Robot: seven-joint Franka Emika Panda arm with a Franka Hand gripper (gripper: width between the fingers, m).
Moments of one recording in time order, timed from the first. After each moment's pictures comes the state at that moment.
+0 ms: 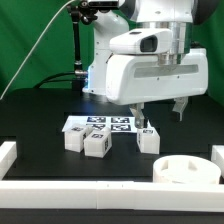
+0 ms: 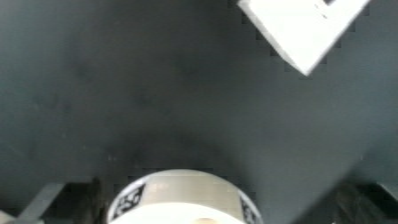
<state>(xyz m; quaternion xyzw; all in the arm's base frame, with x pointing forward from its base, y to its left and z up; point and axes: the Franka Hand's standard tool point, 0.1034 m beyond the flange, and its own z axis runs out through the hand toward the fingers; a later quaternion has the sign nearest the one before) 0.540 0.051 0.071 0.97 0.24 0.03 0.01</state>
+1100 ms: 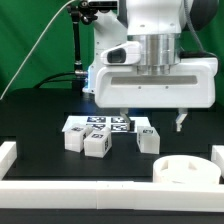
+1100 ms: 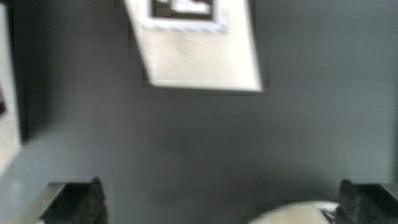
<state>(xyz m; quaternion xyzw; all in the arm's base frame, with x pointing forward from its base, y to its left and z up) 0.522 0.036 0.050 1.00 -0.09 -0.01 -0.02</state>
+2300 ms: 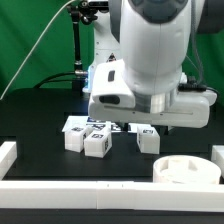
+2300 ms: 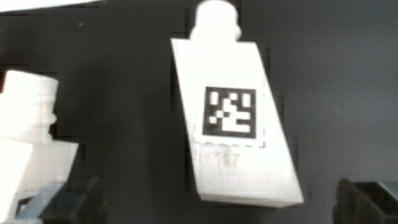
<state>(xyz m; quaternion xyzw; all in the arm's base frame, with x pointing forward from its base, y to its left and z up) 0.500 0.034 0.038 0.93 -0.07 -0.35 -0.03</state>
